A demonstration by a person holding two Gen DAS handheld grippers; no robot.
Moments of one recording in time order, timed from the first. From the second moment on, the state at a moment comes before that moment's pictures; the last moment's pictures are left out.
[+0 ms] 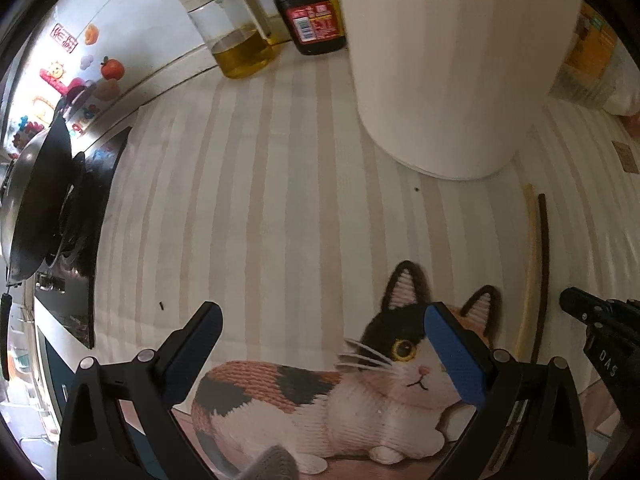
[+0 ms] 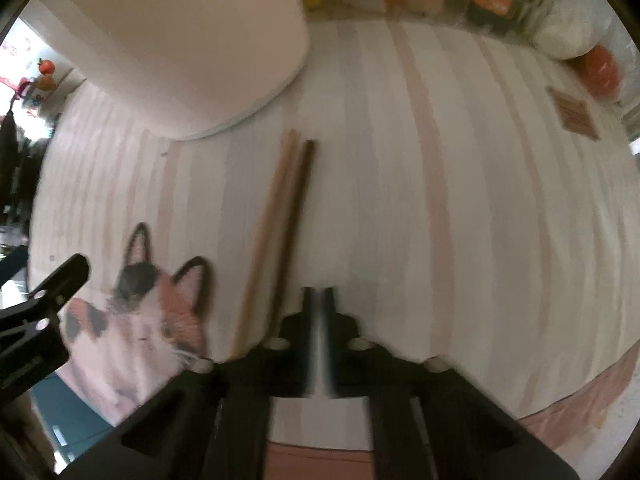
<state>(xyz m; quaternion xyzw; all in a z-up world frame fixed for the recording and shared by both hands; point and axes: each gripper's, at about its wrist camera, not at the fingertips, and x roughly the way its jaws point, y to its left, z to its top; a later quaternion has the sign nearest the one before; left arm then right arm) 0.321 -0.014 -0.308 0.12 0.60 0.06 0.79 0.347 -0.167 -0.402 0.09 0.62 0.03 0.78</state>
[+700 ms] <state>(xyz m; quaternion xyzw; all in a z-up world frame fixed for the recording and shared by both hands) 0.313 -0.011 -0.324 0.16 0.61 0.09 0.77 0.355 -0.155 -0.404 0.12 0.62 0.06 0.78</state>
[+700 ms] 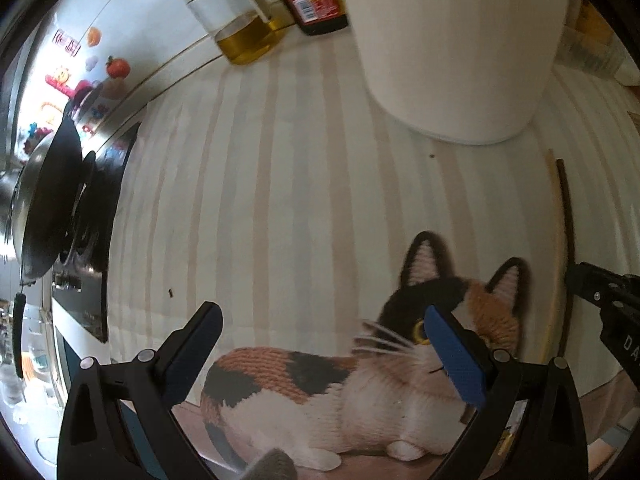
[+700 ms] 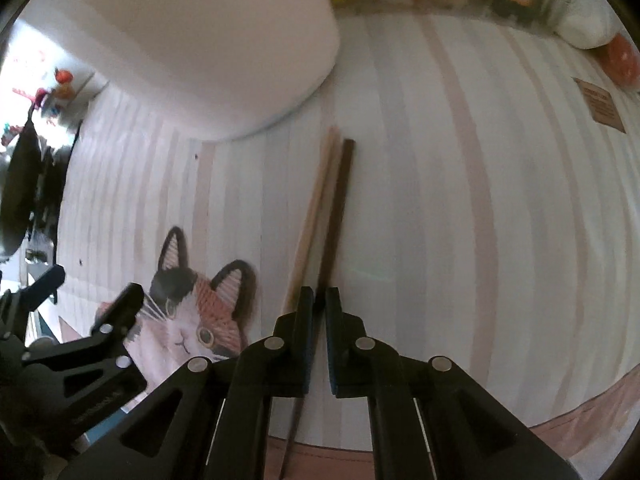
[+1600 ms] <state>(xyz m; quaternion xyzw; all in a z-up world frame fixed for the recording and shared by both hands) 0.317 -0.140 -0.351 0.18 0.64 -0.07 0.75 0.329 -0.286 -0.406 0.15 0.64 -0.02 0.75</state>
